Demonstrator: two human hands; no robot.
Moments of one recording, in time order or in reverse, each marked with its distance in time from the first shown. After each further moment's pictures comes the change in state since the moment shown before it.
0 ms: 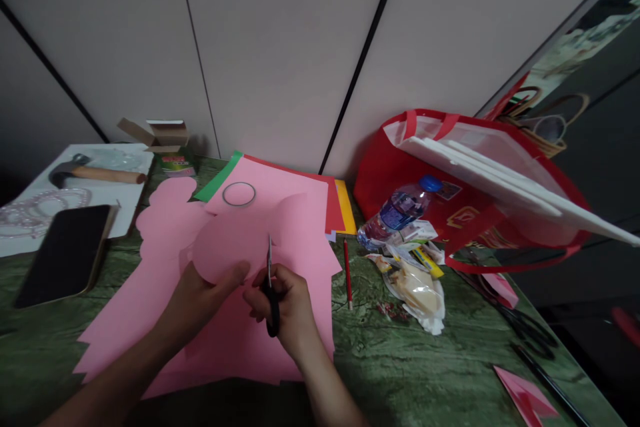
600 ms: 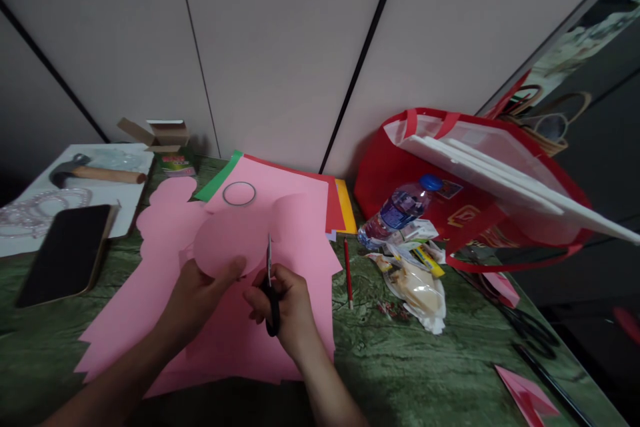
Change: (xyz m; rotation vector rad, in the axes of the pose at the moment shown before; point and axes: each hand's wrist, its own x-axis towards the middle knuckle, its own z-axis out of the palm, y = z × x) left_hand 0.002 -0.012 -0.003 0.032 0.069 -0.012; right_hand -0.001 0.002 0.000 0.047 -0.017 -0.006
